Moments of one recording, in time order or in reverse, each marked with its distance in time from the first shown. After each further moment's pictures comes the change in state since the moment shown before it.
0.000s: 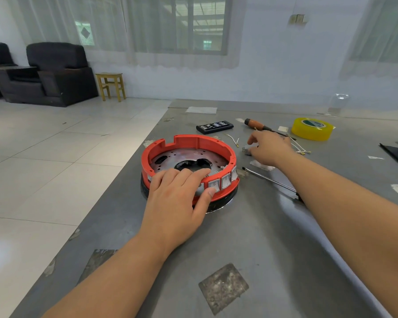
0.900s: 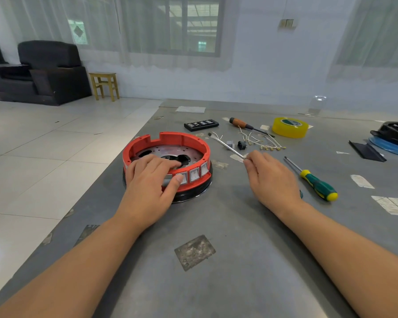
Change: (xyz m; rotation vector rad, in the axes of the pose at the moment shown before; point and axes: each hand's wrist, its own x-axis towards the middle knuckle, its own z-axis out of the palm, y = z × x) left_hand -0.011 -0.003 -0.017 -0.134 -0.003 -0.060; right_hand -0.160 0.024 0.003 0.082 0.448 -0.180
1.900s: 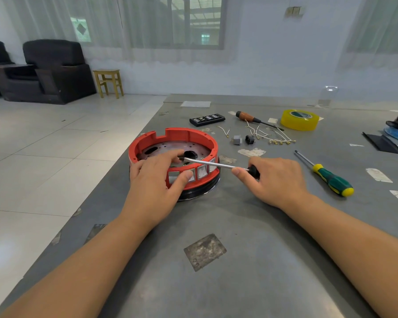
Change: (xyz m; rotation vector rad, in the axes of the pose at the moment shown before) left_hand 0.000 0.001 -0.003 -0.129 0.104 -0.007; right_hand 0.002 -0.008 0.006 -0.129 0.000 -0.160
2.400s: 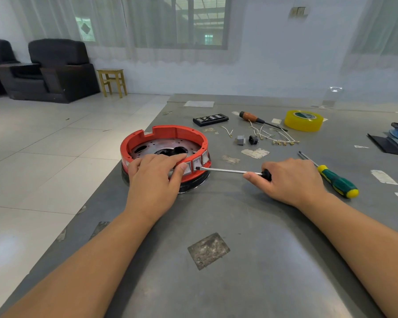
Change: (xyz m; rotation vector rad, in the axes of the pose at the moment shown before) left_hand 0.008 -0.005 0.002 0.194 -0.006 -0.068; right_hand 0.000 0.026 -0.004 -0.121 -0.122 -0.064
